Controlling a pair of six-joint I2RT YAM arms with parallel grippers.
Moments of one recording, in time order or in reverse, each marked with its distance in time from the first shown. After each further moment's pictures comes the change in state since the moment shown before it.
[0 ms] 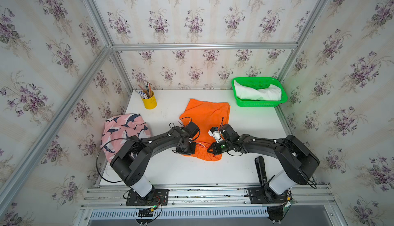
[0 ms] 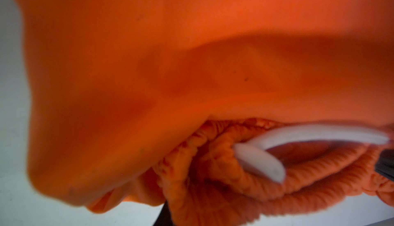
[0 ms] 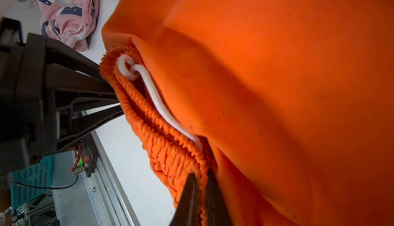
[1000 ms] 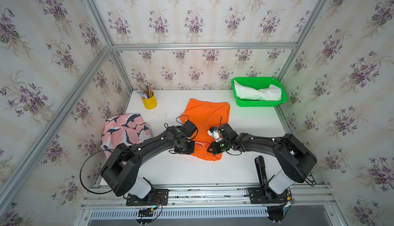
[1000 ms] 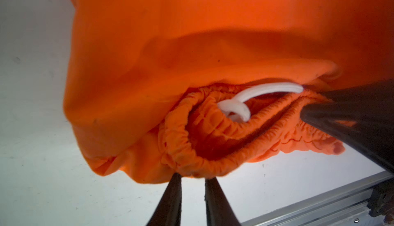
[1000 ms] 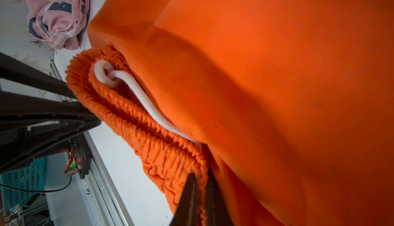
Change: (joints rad) left arm -0.002 -0.119 -0.003 -0.048 0.043 -0.035; right arm -0.005 0.028 0.038 -0.042 0.021 -0.023
